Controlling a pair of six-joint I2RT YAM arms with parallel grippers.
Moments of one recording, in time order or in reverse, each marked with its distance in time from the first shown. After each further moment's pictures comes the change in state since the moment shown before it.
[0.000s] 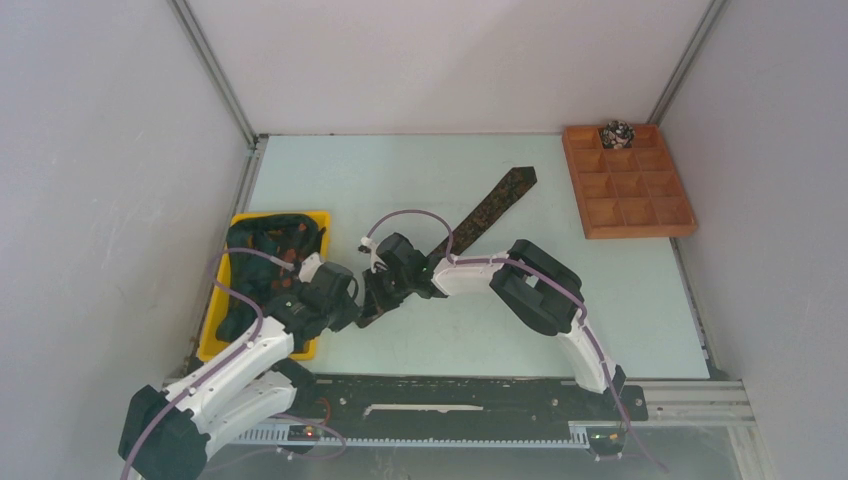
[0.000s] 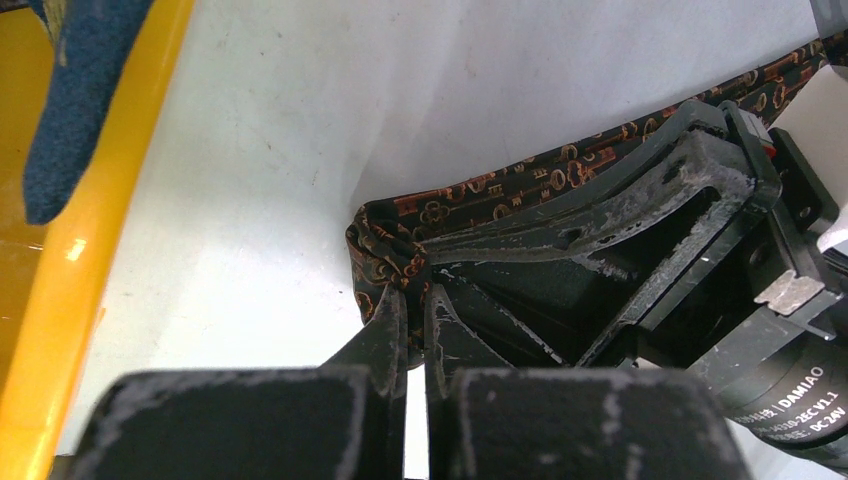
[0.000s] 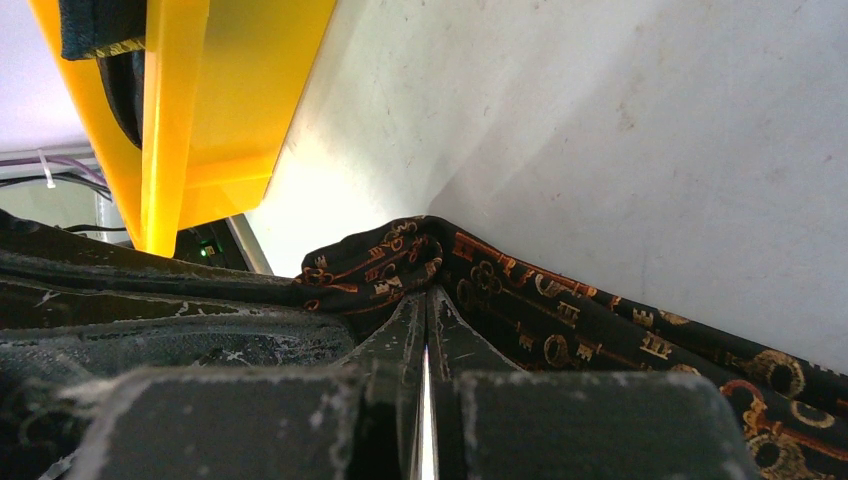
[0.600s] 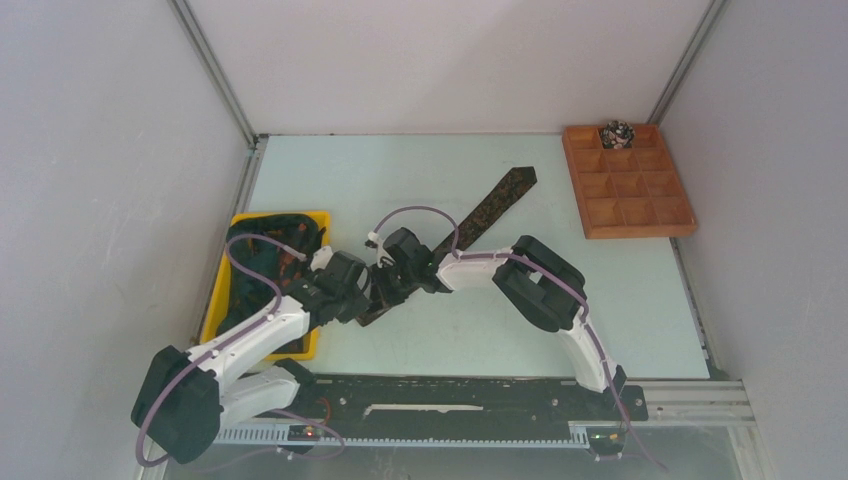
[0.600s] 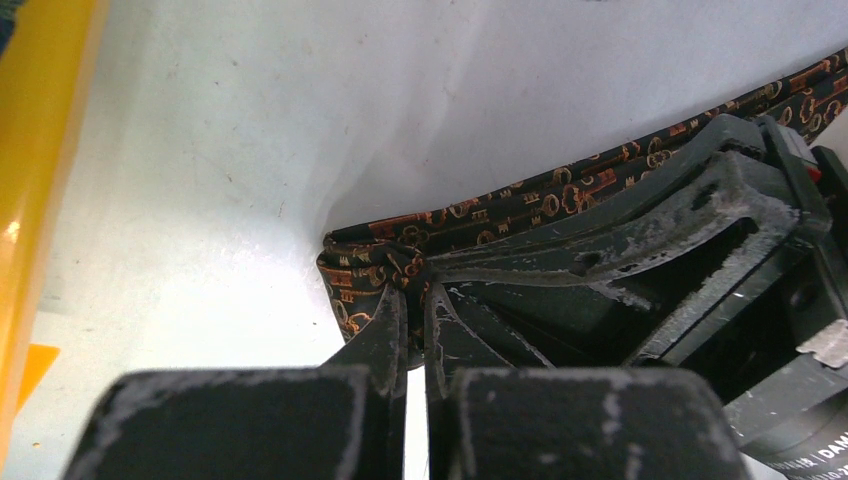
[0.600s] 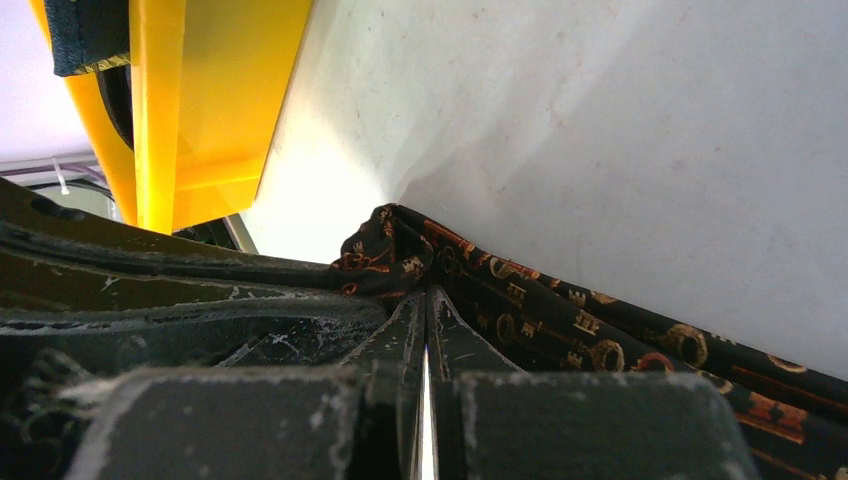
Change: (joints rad) left arm -0.004 0.186 0.060 0.064 0.001 0.019; right arm -0.042 -0.002 -0.011 -0.002 -0.026 0.000
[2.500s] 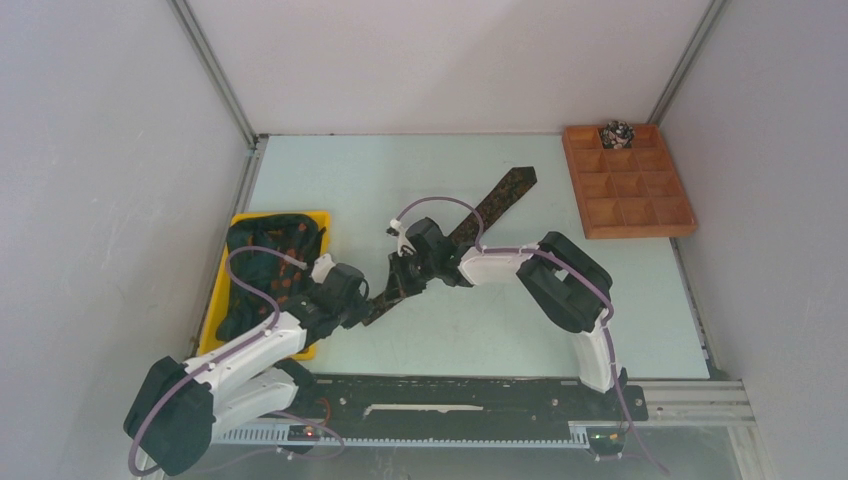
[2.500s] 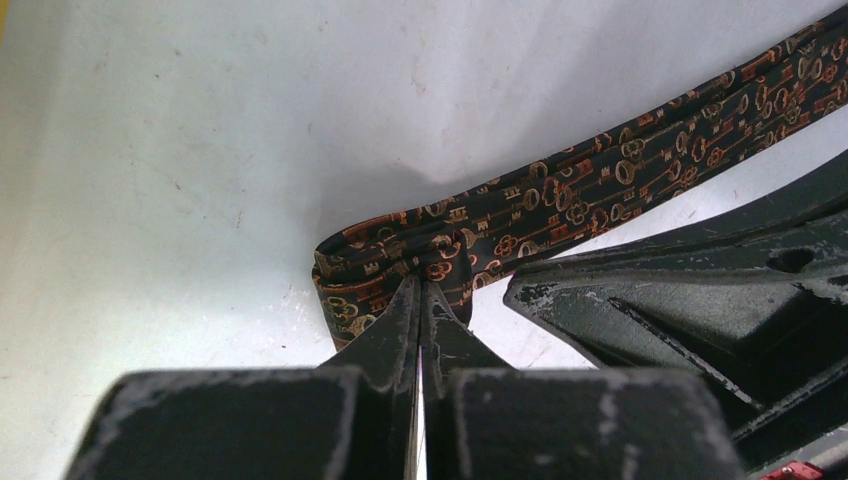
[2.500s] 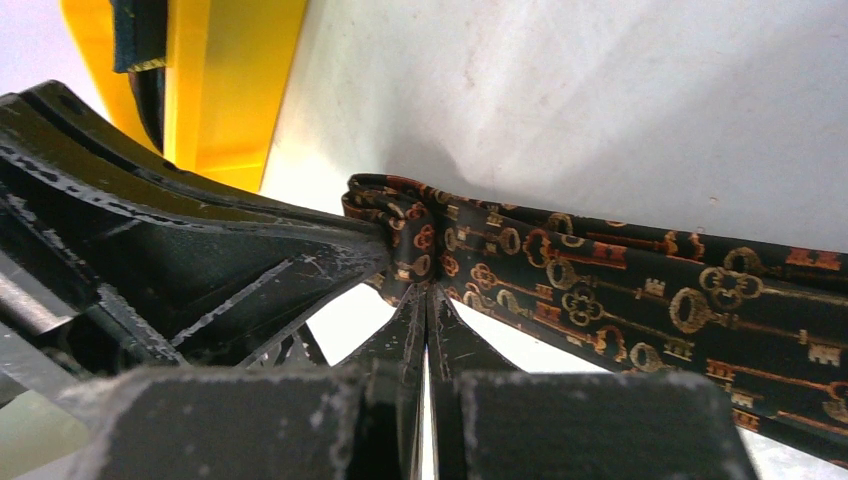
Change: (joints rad) left arm -0.040 -0.071 -0.131 0.173 -0.007 -0.040; right arm -0.077 -0.139 -0.146 0.033 0.004 -0.006
